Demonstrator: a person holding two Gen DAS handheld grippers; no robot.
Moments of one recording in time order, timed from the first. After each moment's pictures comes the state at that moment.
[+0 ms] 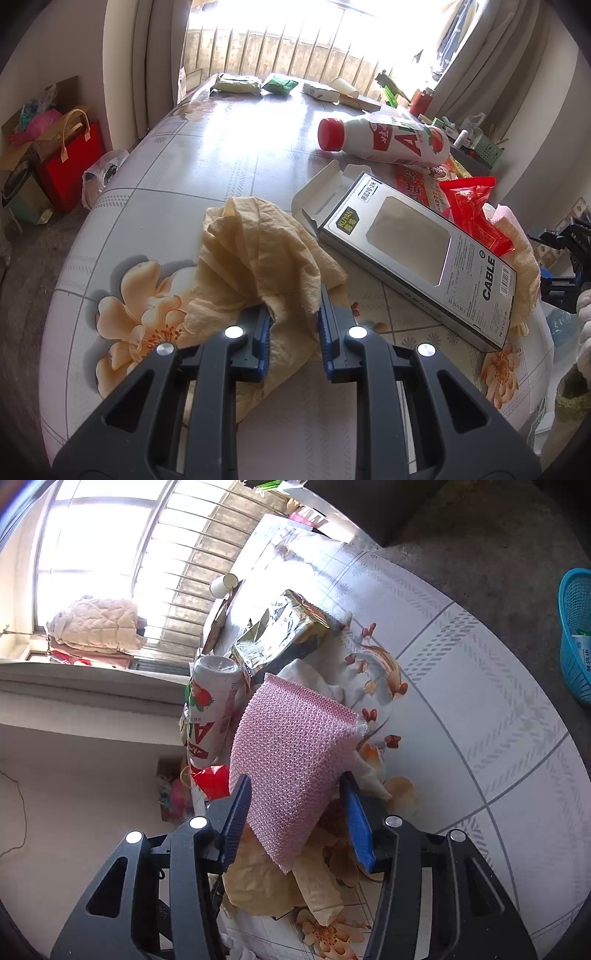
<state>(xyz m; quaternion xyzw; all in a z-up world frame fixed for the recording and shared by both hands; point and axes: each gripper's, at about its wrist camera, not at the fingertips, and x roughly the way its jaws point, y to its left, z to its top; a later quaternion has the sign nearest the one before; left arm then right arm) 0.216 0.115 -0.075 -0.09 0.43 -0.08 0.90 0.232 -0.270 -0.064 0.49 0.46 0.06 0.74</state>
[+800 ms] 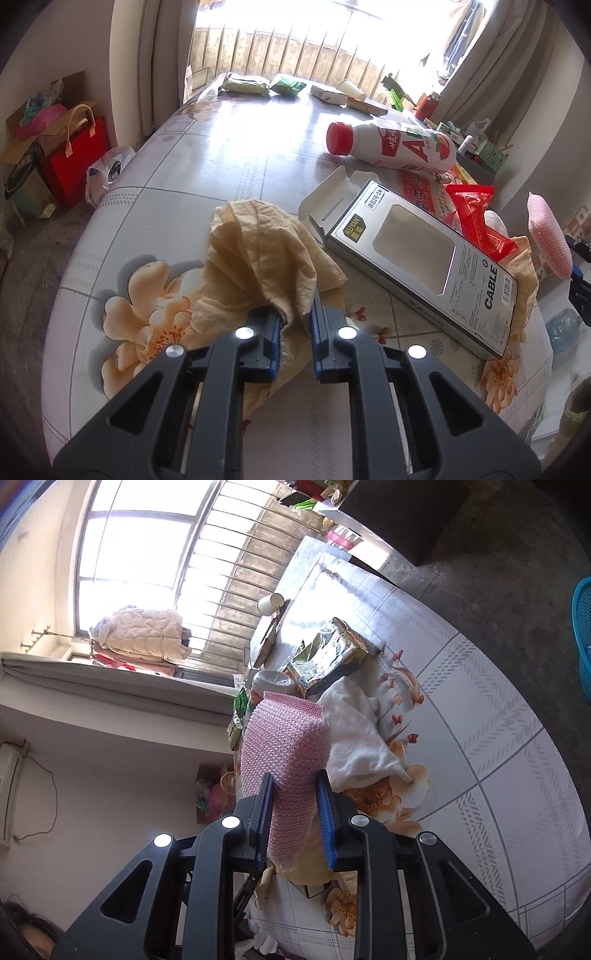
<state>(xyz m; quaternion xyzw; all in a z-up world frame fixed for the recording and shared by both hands) 0.216 0.127 -0.072 -0.11 0.43 -0.07 0.89 0.194 -0.289 -0.022 0.51 0.39 0.12 0.76</state>
